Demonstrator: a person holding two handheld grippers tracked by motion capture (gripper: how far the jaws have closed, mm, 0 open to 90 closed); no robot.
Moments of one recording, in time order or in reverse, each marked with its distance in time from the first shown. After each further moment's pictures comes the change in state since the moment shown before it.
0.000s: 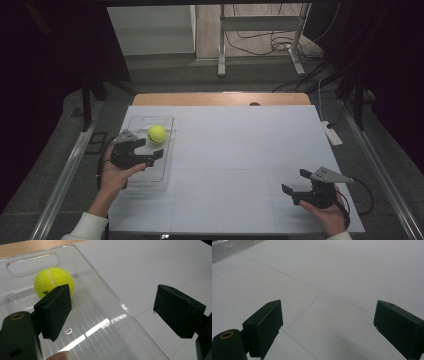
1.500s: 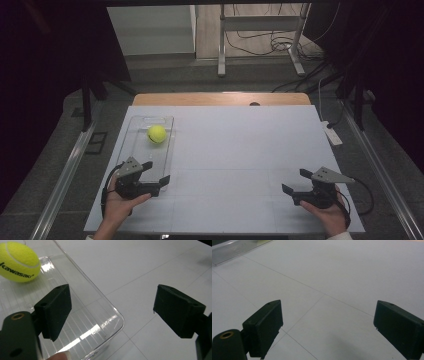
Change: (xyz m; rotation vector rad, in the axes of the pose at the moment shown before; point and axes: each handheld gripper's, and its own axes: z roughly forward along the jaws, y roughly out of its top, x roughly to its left) left arm -0.044 -0.054 -0.009 -0.037 -0.050 0.045; right arm 0.001 0.001 -0.002 -0.017 0.012 -0.004
